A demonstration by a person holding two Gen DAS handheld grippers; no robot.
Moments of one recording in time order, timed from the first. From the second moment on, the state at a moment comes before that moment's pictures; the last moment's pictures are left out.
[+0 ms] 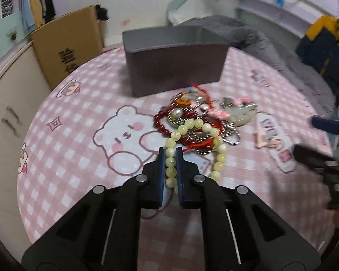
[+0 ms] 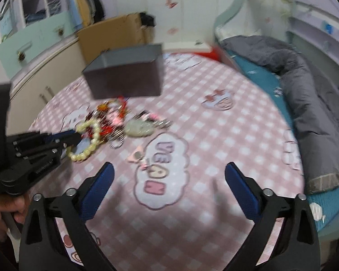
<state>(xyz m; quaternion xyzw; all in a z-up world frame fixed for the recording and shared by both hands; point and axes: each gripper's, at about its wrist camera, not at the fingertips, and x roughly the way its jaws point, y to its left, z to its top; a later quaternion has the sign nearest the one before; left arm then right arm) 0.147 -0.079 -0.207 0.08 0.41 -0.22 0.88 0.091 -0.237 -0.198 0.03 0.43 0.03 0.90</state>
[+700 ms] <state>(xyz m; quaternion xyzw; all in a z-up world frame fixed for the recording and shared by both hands) 0.139 -0.034 -0.146 0.02 0.39 -0.22 0.89 0.109 -0.223 -0.197 0.05 0.44 0.13 0.89</state>
